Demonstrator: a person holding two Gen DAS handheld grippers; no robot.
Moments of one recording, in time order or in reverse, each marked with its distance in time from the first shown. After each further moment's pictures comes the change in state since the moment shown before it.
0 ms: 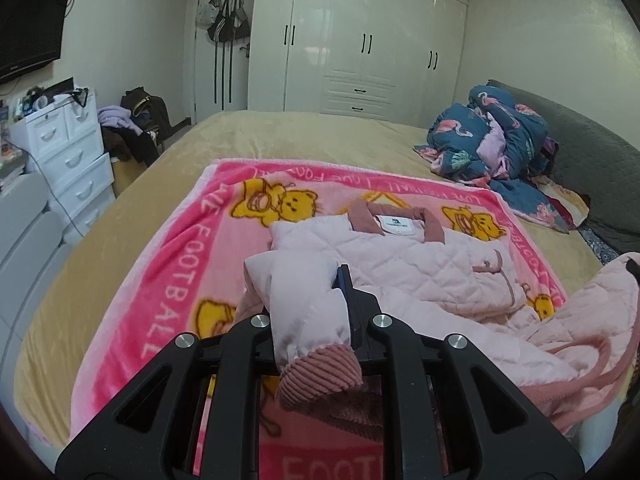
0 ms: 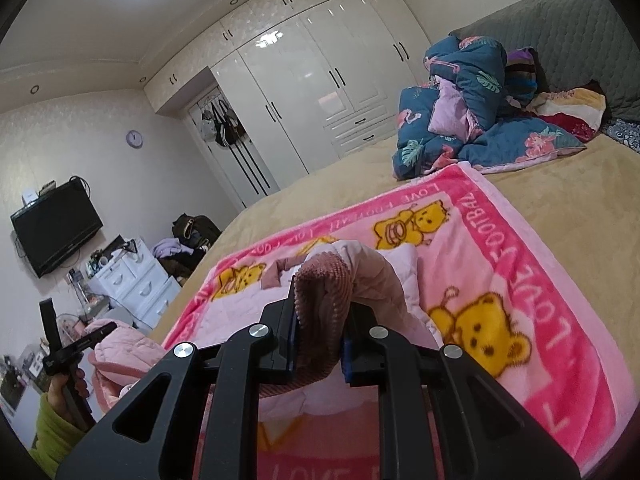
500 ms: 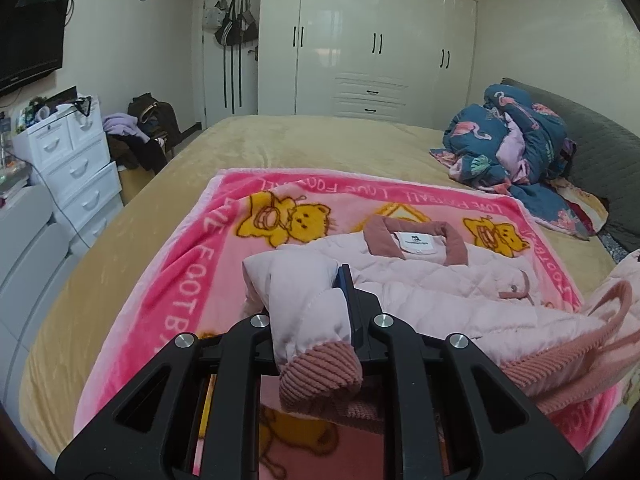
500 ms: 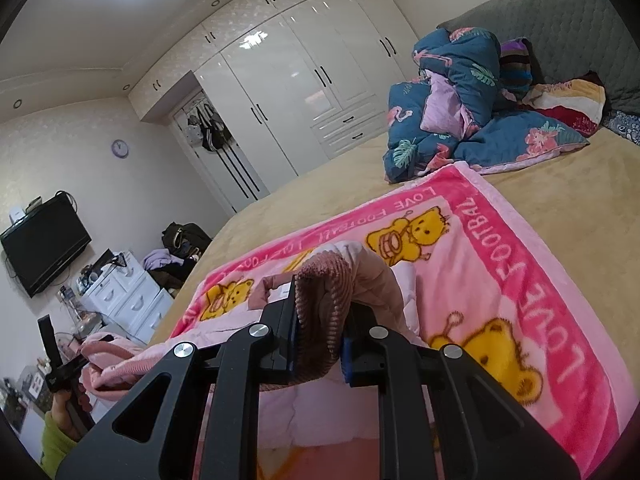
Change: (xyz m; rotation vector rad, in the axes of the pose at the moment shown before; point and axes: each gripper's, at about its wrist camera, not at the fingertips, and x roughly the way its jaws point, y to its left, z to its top) left arm 0.048 -0.003 0.032 0.011 -0.004 0.059; right arm 0.059 -0.017 0.039 0.045 0.009 -0.036
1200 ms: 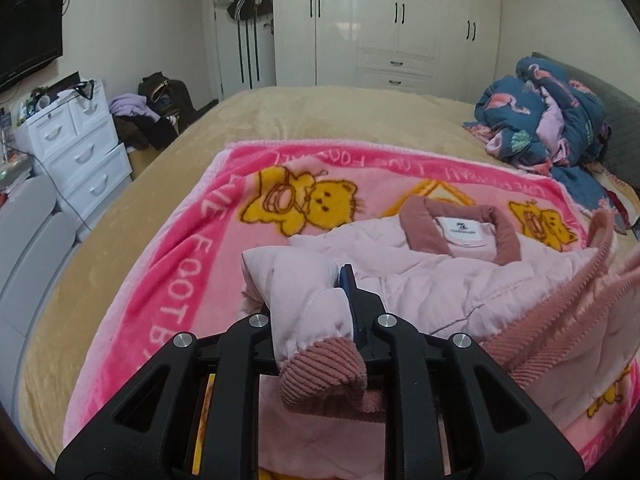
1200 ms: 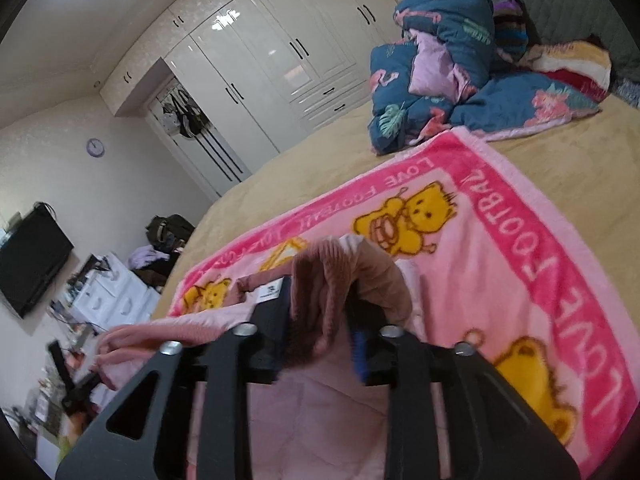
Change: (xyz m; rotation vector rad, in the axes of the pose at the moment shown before) left arm 0.105 0.001 0.006 -0.003 0.108 0.093; right arm 0.114 -0.035 0.022 0.093 0.100 -0.011
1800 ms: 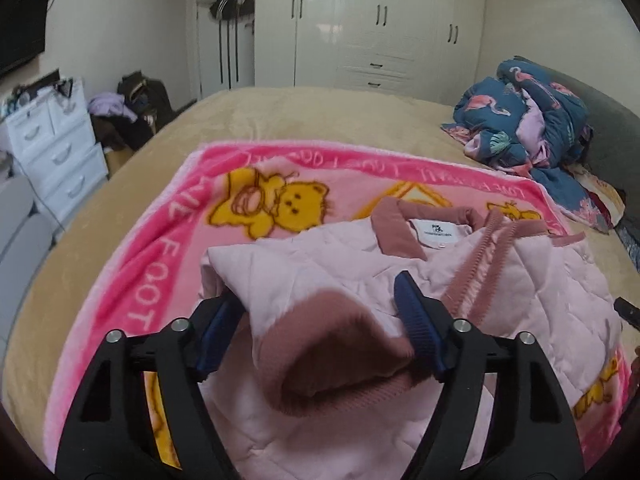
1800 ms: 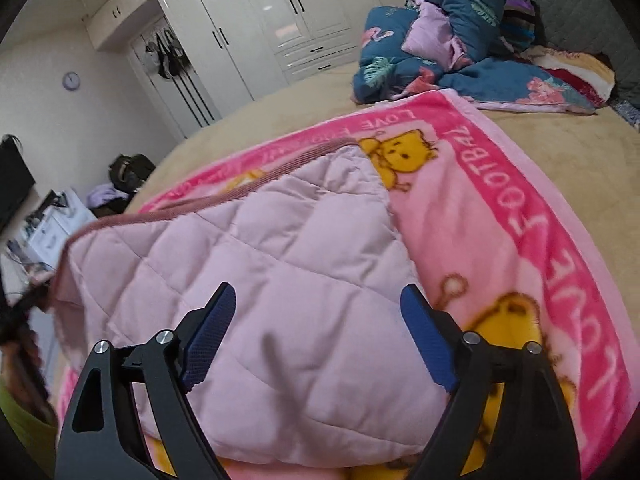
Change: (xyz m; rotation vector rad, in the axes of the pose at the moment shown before) left arm 0.003 -0.015 0.000 0.014 -0.025 -0.088; right arm 0.043 -0.008 -0.070 -0.158 0.139 -0.196
